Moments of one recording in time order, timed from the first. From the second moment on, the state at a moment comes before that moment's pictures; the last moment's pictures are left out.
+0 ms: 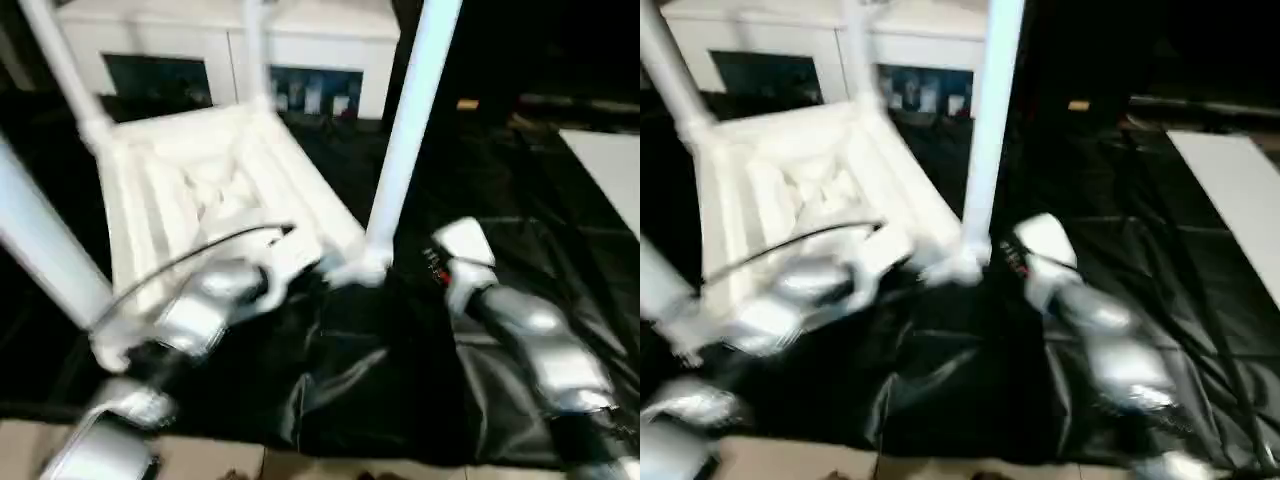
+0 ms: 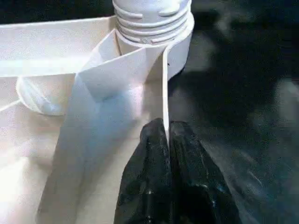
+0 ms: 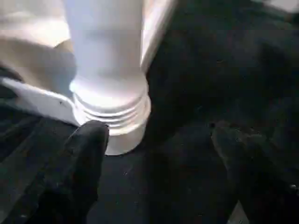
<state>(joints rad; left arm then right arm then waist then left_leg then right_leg) -0.54 0.36 -0.34 0.39 0.03 0.23 -0.99 -0.25 -0.43 0.08 0.11 0.17 0.34 0.65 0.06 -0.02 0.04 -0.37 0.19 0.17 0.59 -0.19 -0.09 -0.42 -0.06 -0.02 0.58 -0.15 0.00</state>
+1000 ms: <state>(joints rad) -0.50 0.45 -0.39 0.31 -0.02 0.24 -1.22 -0.29 -0.50 0.25 0.12 0.20 0.30 0.97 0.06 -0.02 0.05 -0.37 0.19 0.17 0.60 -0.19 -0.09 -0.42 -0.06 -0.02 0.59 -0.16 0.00</state>
